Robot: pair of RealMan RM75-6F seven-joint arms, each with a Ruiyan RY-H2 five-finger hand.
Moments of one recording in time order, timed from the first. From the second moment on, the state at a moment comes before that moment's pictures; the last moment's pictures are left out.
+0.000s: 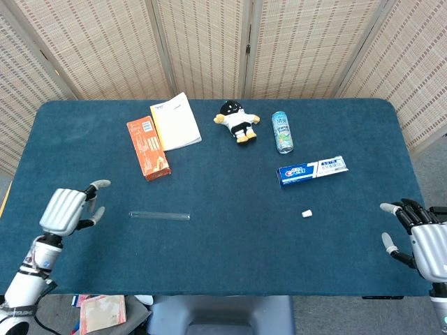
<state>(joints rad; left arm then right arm) -0.42 -1.16 -0.20 -1.64 1.46 1.17 0.08 0.04 -0.93 0.06 -1.83 -1.58 1.53 -0.01</state>
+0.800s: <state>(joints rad) -0.73 -1.42 -0.19 -1.59 0.97 0.86 0.51 0.05 -0.94 0.06 -1.77 -1.56 1.51 0.06</state>
